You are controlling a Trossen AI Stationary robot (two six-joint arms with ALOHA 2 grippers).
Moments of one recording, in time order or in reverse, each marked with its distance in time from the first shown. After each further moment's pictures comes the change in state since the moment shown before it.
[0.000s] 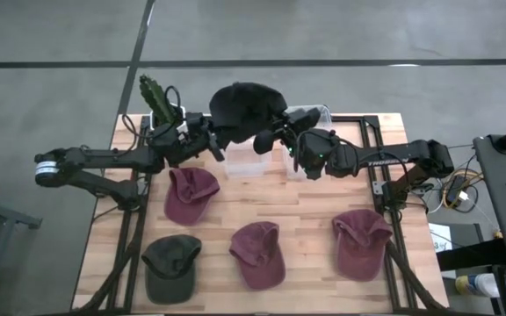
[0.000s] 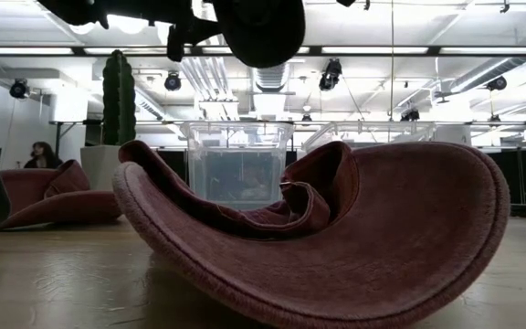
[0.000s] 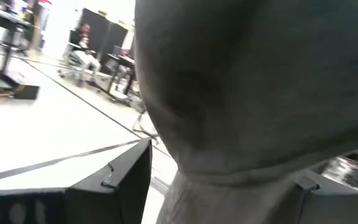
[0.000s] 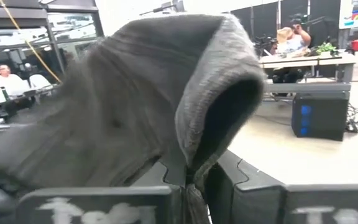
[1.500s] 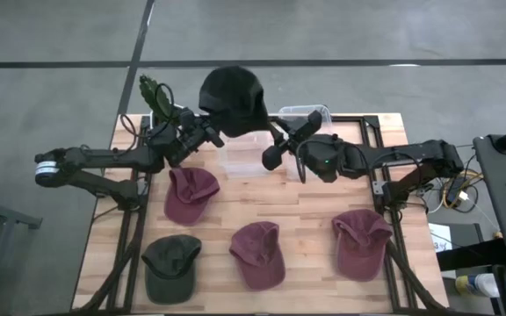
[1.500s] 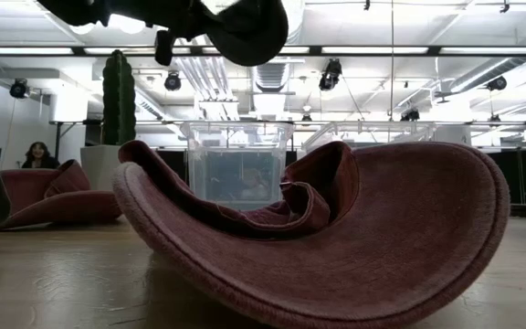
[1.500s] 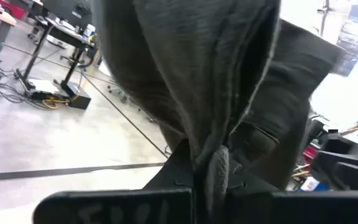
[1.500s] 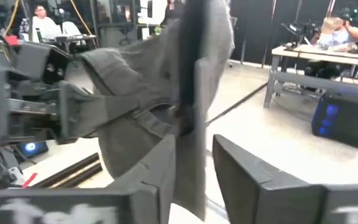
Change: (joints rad) left arm 0.004 0.000 0.000 0.038 -0.220 -0.072; right arm 0.035 -0.084 0.000 -0.310 -0.126 0.034
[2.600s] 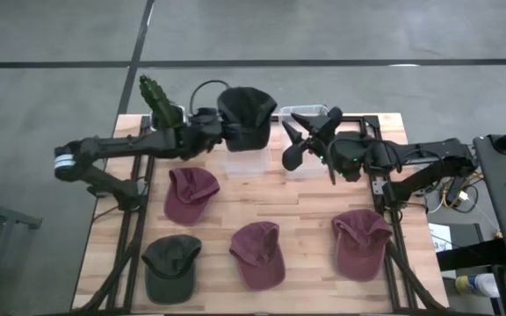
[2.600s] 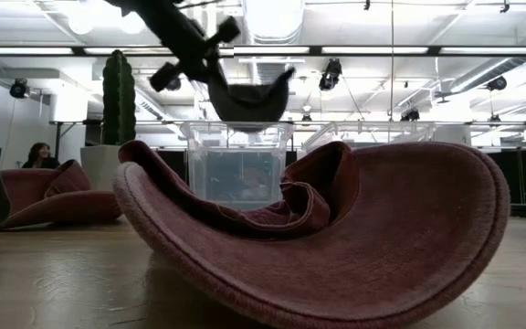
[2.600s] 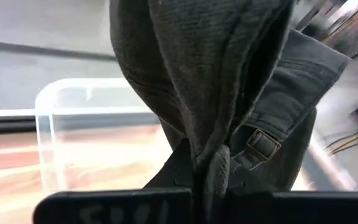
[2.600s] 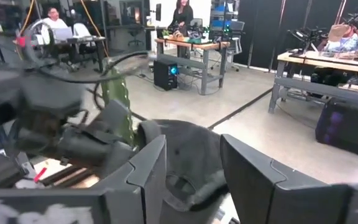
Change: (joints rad) left arm 0.054 0.236 0.363 -0.917 -0.074 -0.403; right arm 0.053 -0.139 -0.005 -0.125 0.008 -0.022
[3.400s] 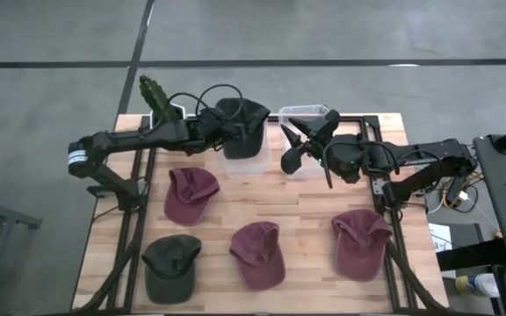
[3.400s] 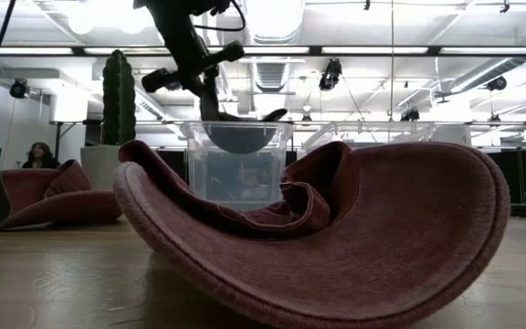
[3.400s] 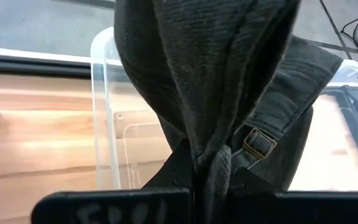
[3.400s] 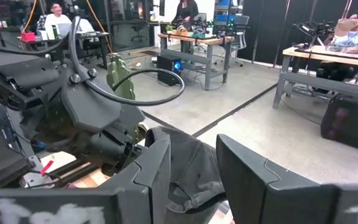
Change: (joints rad) left arm 0.013 0.110 0.161 -0.363 0.023 -0.240; right arm 0.011 0.007 -0.002 -0.020 -0.007 0.030
